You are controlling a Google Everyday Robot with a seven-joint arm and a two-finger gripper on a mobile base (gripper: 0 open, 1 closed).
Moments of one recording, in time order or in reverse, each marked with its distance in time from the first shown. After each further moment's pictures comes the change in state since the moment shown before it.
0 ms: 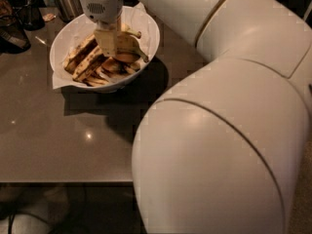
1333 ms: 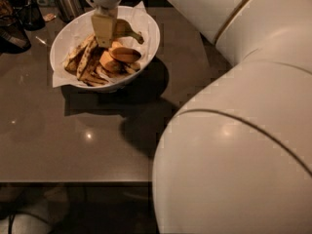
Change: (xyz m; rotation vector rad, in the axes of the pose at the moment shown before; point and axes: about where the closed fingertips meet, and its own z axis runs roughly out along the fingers) arm -0.007 -0.009 -0.036 0.074 -0.132 -0.034
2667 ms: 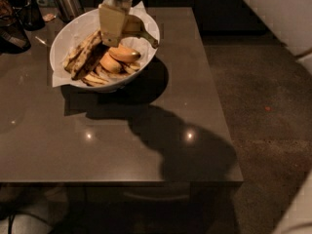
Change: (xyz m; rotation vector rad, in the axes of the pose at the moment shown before) arm 0.026 0.054 -0.063 -0.011 -0.109 0.079
